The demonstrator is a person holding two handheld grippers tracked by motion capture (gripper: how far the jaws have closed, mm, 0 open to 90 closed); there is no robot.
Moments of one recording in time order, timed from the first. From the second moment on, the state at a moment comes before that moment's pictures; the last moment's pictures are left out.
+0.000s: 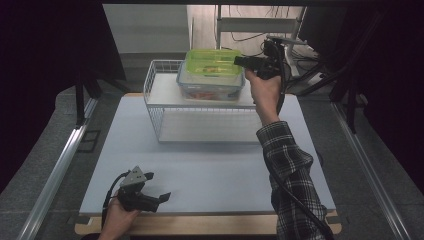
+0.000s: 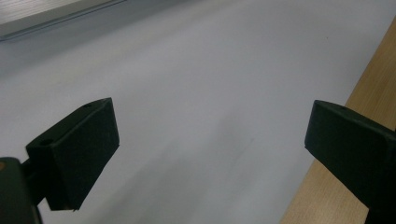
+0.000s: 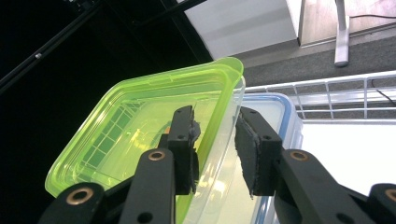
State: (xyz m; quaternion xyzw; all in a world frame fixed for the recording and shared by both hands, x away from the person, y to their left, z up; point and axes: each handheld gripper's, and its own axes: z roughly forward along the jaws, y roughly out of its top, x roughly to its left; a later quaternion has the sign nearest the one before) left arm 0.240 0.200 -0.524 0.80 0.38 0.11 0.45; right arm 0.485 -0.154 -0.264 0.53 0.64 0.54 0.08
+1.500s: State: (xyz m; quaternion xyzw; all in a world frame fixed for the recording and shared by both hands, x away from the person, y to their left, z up) left arm 0.240 0.199 -0.524 0.80 0.38 0.12 0.44; right arm 0.458 -0.156 -0.253 0.44 0.72 0.50 0.17
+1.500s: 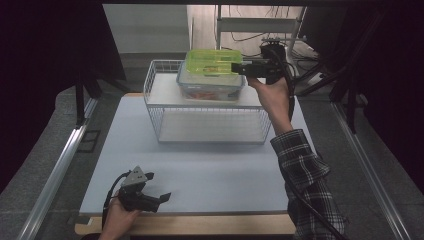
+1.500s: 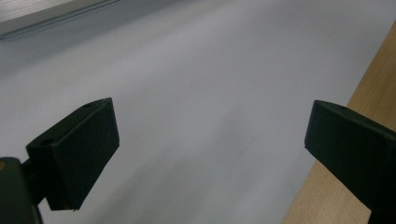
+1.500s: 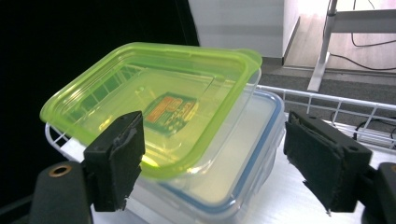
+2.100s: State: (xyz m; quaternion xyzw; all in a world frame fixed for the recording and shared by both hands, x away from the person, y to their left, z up) left arm 0.240 0.197 -0.525 0.81 0.38 0.11 0.44; right arm 0.425 -0.168 -0.255 0.40 0.74 0.50 0.17
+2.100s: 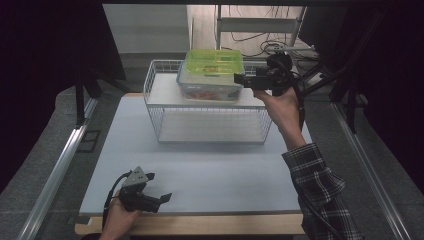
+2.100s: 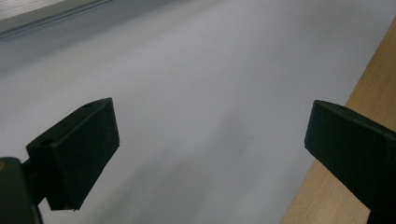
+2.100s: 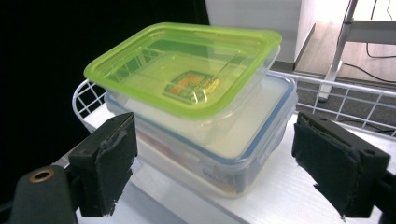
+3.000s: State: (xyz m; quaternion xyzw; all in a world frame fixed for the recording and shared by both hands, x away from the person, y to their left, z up) left arm 0.240 0.195 -0.526 0.81 0.37 0.11 0.44; right arm 0.392 -0.170 -0.296 0.37 0.77 0.49 0.16
